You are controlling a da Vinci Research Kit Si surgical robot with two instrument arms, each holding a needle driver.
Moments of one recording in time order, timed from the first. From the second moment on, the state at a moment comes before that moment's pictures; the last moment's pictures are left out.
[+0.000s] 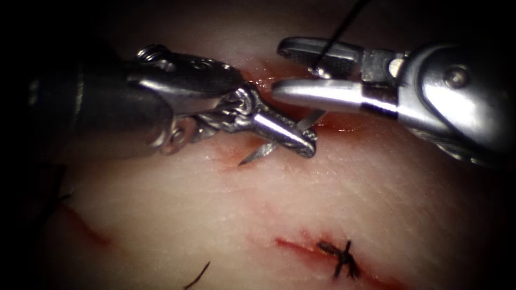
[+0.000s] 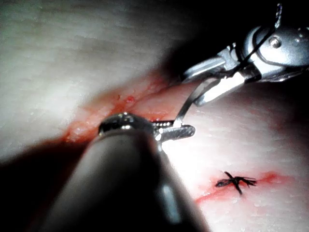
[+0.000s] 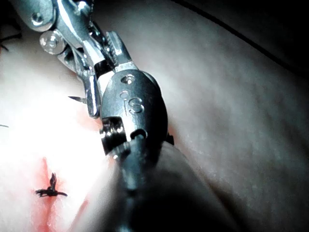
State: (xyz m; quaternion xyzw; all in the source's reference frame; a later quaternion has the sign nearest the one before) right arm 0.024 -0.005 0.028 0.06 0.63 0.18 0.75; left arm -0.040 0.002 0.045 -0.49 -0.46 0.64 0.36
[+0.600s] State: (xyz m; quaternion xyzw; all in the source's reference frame) right arm 0.023 -0.005 0.027 -0.06 0.54 0.27 0.79; left arm -0.040 0.001 0.045 -0.53 -0.41 0.60 0.43
